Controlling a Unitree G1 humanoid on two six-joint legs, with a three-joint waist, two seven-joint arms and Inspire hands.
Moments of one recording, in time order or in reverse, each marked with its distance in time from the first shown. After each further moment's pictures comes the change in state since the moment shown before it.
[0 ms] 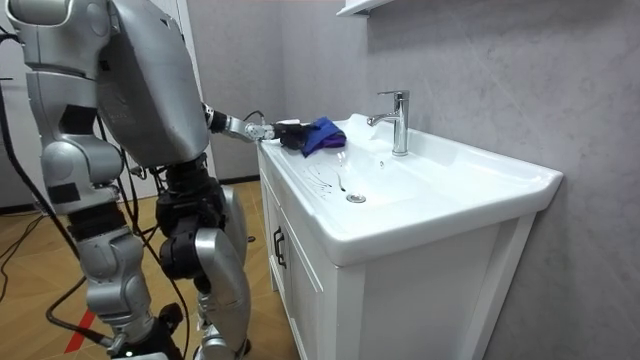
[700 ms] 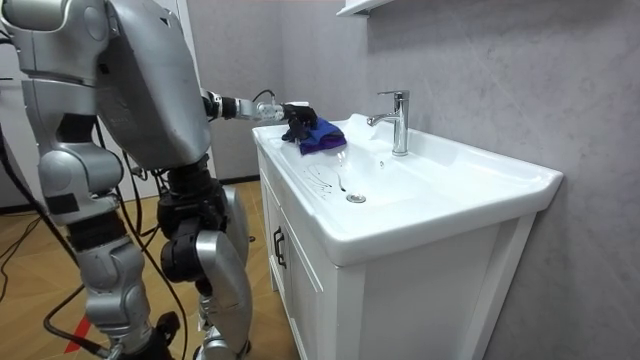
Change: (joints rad) left arm -0.081 0.090 0.041 -0.154 0.037 0.194 -0.261; right arm 0.002 -0.018 0.002 0.004 0.004 0.039 -0.036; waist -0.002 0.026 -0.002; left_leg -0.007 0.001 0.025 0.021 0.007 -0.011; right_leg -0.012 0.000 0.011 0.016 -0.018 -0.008
